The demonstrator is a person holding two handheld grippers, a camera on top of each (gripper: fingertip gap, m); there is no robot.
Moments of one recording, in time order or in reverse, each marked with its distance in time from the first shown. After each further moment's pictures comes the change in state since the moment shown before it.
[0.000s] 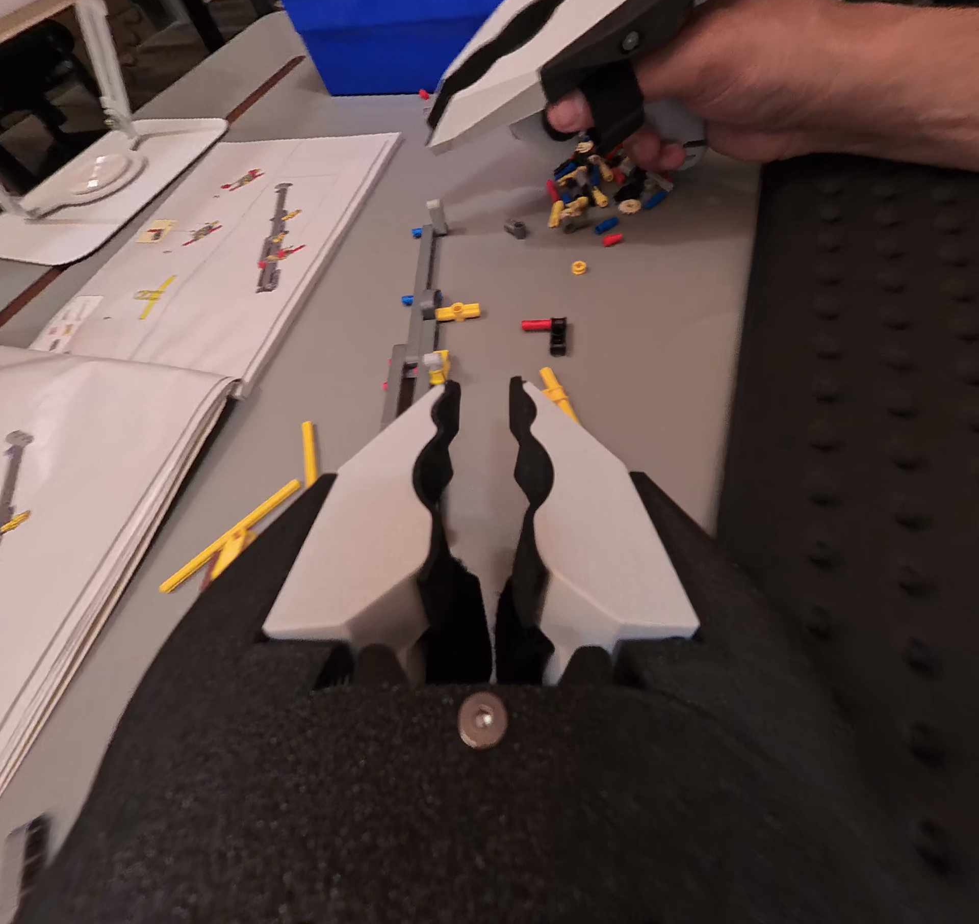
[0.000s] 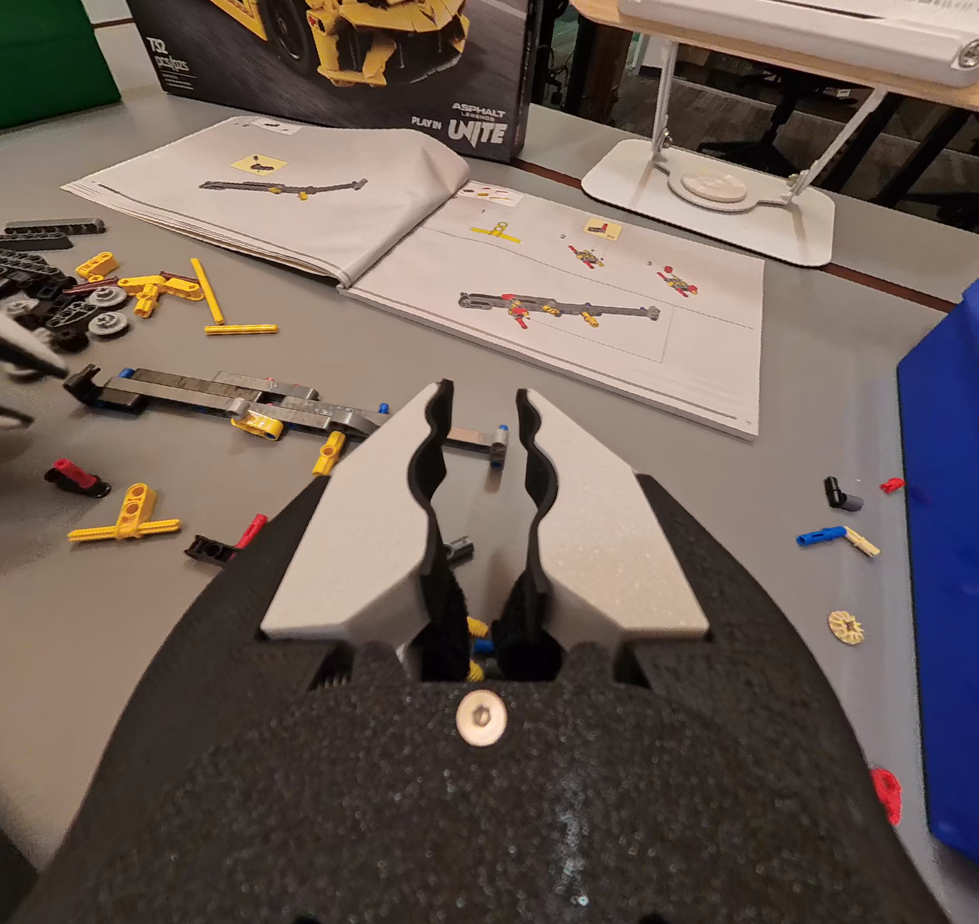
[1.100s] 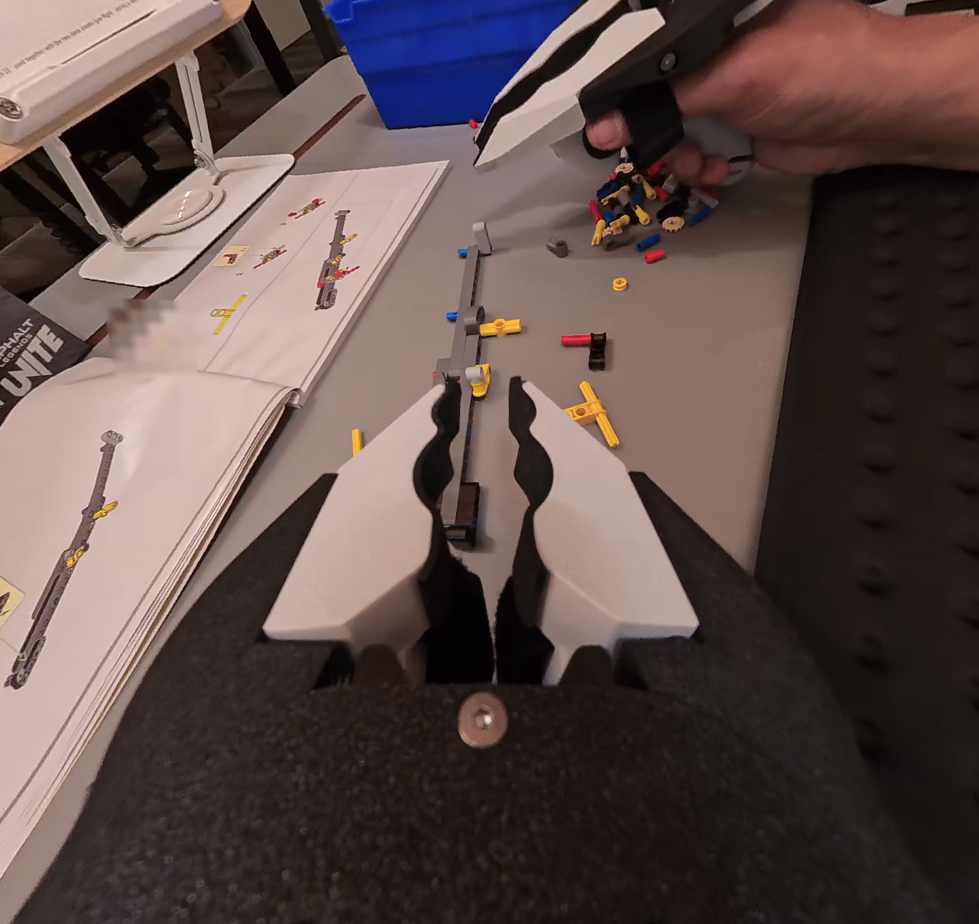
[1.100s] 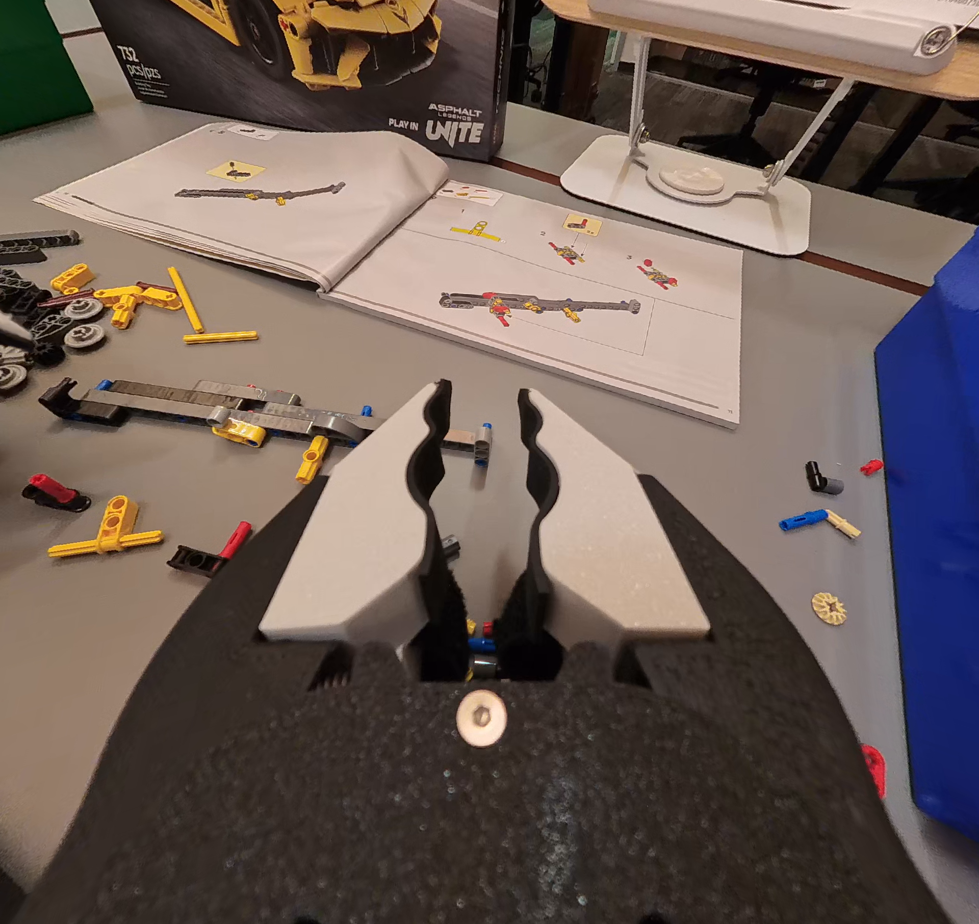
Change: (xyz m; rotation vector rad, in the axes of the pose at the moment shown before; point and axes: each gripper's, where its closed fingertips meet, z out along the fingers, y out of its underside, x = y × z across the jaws) left arm -0.014 -0.007 -0.005 0.039 -0.089 0.029; right arm 0.009 0.001 -0.001 -0.001 0.034 0.025
